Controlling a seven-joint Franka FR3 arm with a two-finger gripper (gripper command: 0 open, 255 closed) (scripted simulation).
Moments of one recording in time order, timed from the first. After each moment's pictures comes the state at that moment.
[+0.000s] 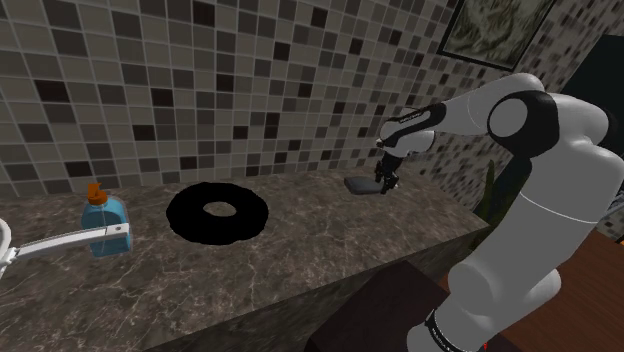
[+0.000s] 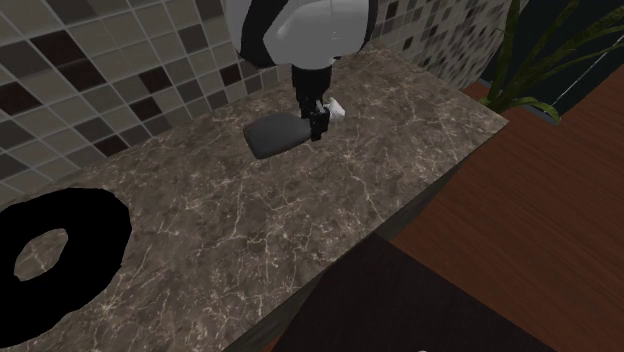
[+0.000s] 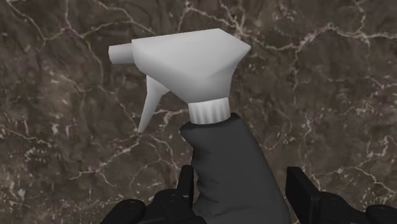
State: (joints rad) arm -0.47 0.13 -0.15 -2.14 0.07 2.22 -1.65
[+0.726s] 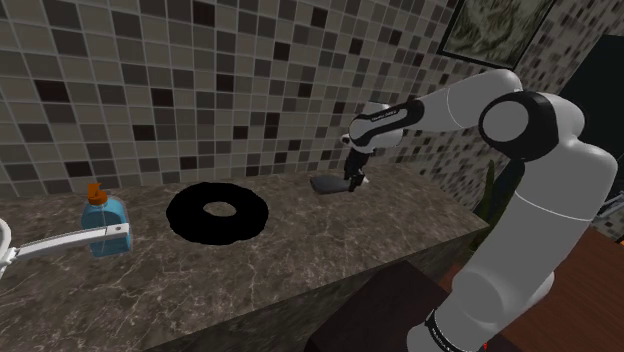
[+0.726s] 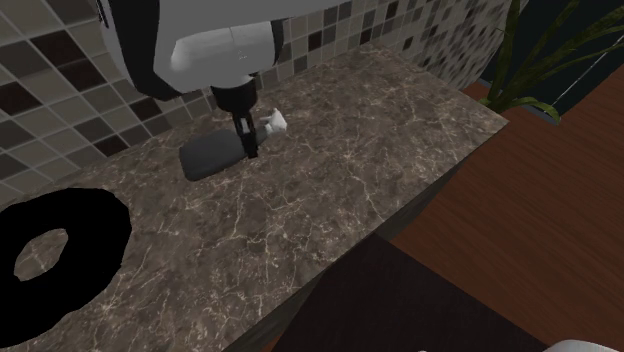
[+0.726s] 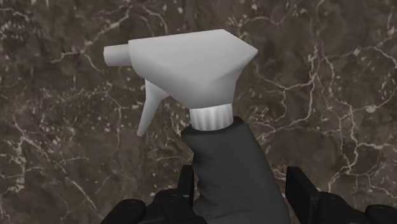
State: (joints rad) arm -0.32 0.16 -0.03 -2.10 0.06 2.22 -1.38
